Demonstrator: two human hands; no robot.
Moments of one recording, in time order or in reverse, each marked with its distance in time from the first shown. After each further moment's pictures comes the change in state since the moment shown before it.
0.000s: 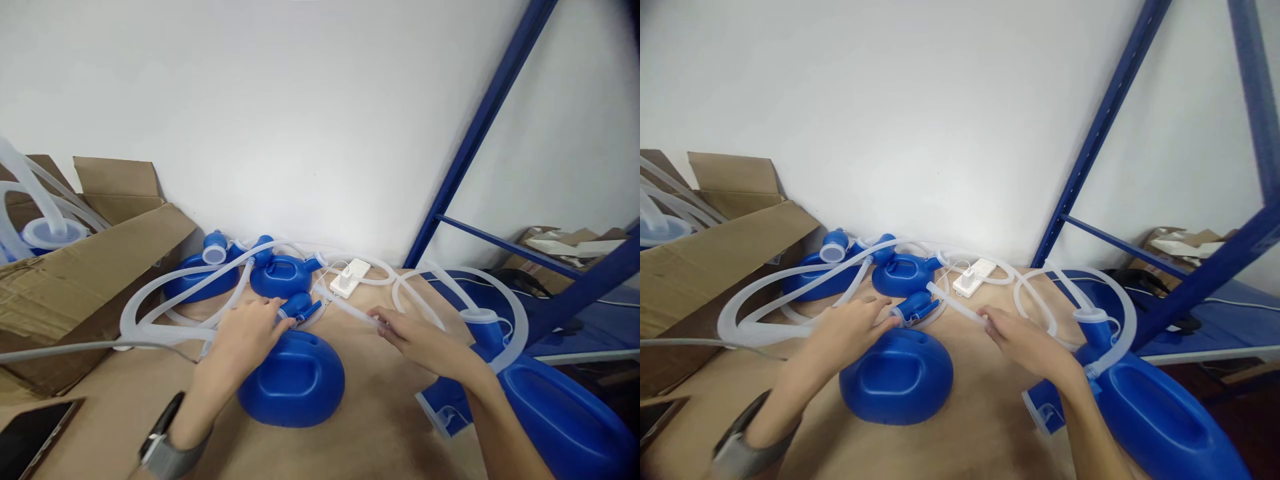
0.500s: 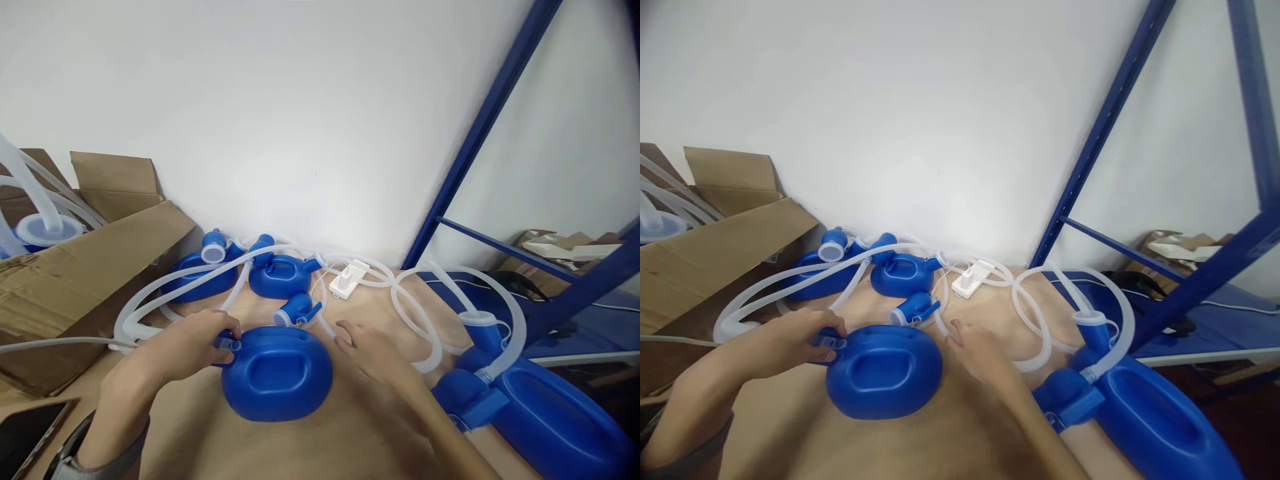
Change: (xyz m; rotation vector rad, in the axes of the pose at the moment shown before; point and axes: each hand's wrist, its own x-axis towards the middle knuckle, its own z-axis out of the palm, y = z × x) left_hand -0.016 -0.088 -0.007 -0.295 -0.266 0.069; right_hand 0.030 -0.036 0.065 -0.023 0.003 0.116
